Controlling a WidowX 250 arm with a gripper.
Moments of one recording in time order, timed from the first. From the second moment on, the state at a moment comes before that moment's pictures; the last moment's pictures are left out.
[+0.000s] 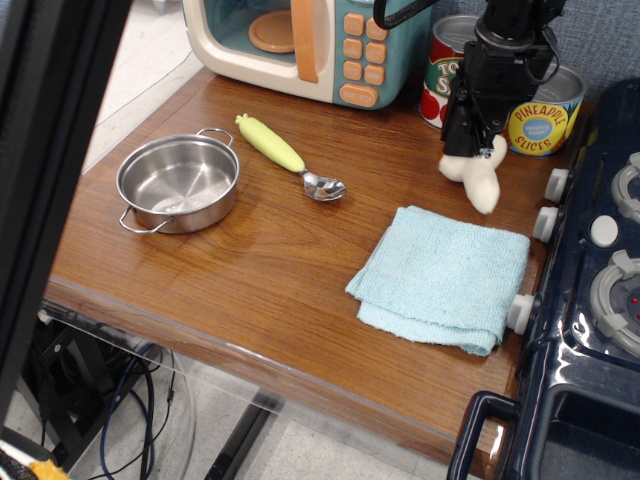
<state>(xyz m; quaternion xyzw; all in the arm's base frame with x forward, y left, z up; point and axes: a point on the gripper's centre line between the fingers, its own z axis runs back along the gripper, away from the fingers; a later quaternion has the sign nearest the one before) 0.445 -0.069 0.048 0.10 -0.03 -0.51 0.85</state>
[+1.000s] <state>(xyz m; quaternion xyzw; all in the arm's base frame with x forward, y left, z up) 0.427 -0.061 0.114 0.13 -0.08 -0.52 0.84</state>
